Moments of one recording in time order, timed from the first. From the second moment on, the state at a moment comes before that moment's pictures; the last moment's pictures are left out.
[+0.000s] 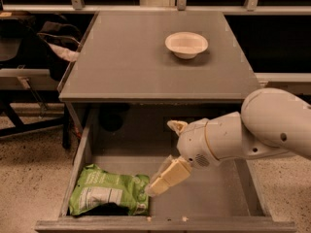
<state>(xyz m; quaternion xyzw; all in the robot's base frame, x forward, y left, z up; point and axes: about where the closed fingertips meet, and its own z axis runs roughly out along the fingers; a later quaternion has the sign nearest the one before) 0.410 -0.013 0.791 -0.53 0.73 0.26 0.33</state>
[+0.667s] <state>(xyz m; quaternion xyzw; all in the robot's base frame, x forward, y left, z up) 0.411 -0.012 0.788 -0.53 0.74 0.26 0.34</state>
